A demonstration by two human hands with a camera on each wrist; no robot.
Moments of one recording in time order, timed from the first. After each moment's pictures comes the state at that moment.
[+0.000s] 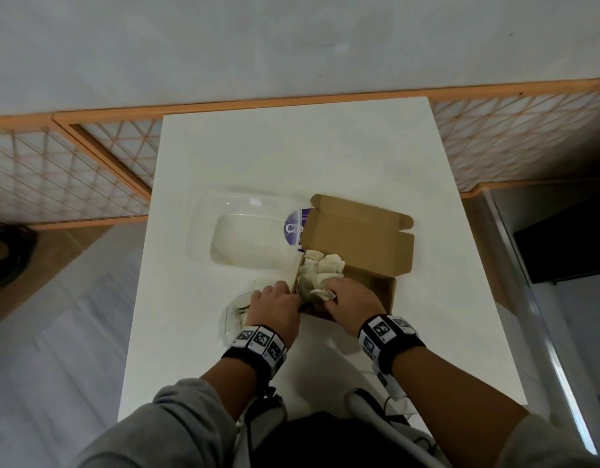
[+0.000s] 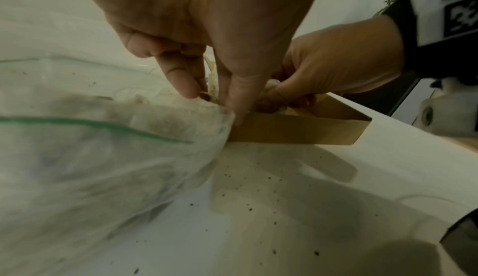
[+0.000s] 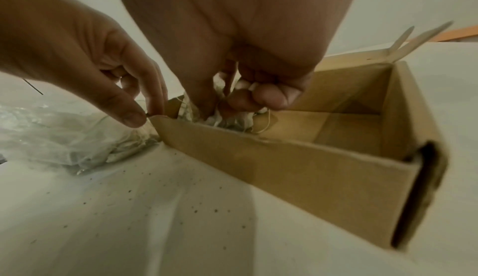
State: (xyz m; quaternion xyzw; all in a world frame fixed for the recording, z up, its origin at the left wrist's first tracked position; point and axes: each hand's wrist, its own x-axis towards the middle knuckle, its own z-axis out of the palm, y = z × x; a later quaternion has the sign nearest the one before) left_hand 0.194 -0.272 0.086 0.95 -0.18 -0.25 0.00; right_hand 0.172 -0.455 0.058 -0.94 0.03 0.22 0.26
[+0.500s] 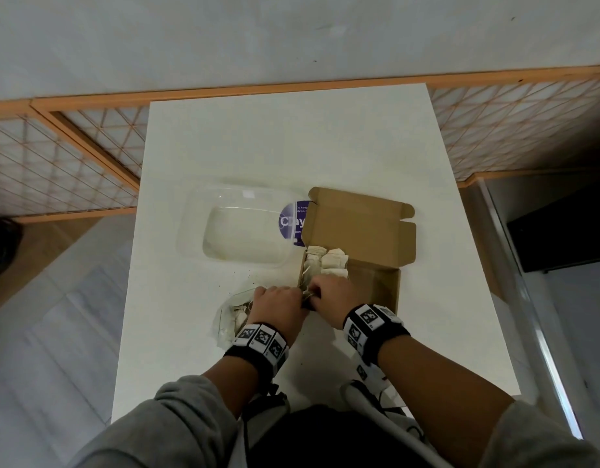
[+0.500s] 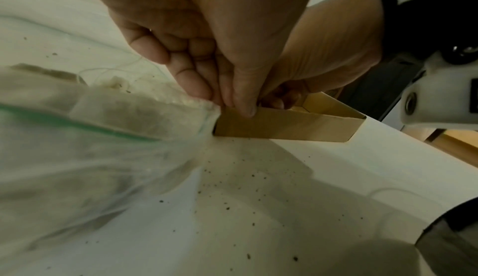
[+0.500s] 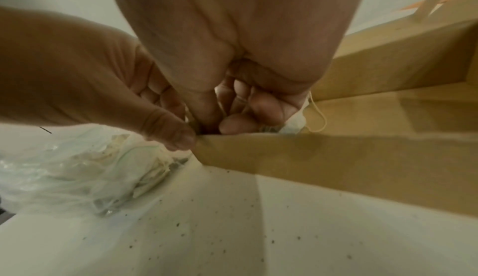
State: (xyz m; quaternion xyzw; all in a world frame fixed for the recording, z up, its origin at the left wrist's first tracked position) left_hand 0.195 -0.284 0.073 0.95 -0.18 -0.26 0.02; right_hand 0.187 -0.431 0.062 -0.92 0.05 0.27 0.29
